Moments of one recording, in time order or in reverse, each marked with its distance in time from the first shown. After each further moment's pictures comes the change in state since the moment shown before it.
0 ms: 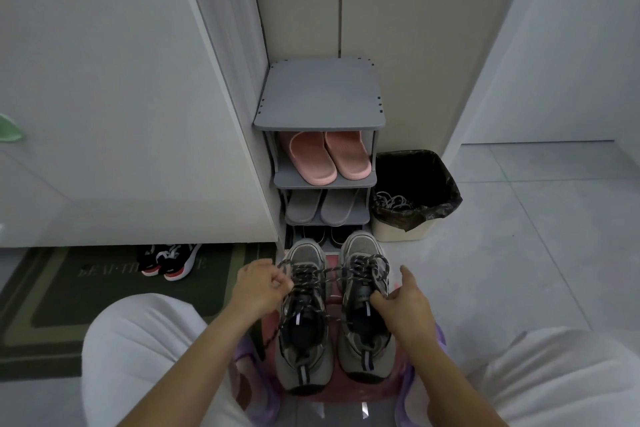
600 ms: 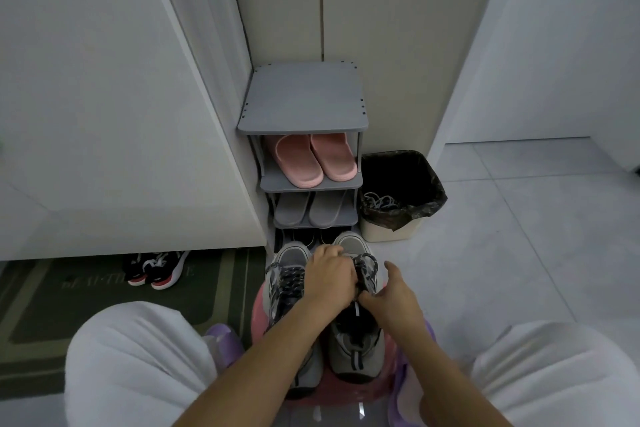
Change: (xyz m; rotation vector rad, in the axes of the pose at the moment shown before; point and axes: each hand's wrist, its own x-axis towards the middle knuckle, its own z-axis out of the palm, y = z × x) left_hand 0.016 0.103 0.065 0.217 0.093 0.305; right_hand 0.007 -0.001 -0.006 -0.031 -0.068 -0.005
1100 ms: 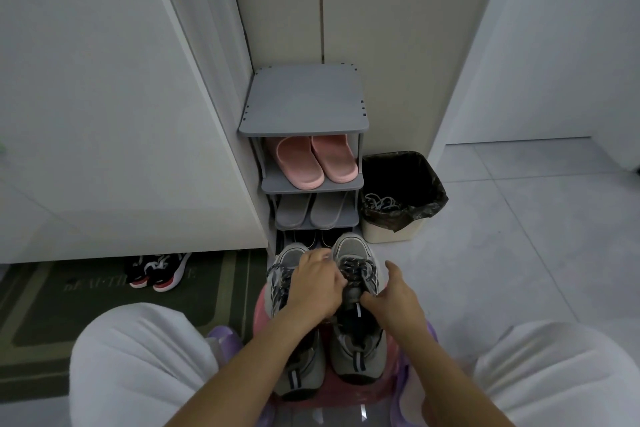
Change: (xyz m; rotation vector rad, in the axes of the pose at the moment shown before) left_hand -0.013 -0.018 -0.011 -0.090 -0.035 -0.069; right_hand -0.001 -0.003 -0.001 -0.028 0.016 -0.016
